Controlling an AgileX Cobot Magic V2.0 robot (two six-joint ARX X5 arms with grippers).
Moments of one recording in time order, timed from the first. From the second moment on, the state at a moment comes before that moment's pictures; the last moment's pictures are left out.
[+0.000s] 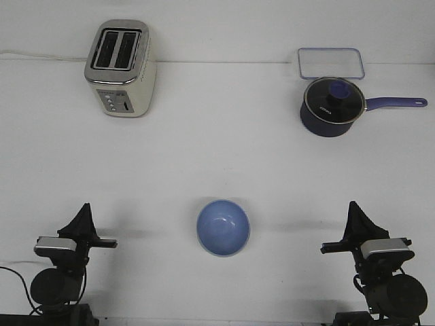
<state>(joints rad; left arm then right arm) 0.06 0.01 0.03 0.17 0.07 0.02 0.05 0.17 0.40 -0.18 -0.08 0.13</state>
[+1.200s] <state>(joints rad) 0.06 0.01 0.03 0.17 0.07 0.03 -0.04 0.00 0.01 -0.05 -0.05 -0.23</state>
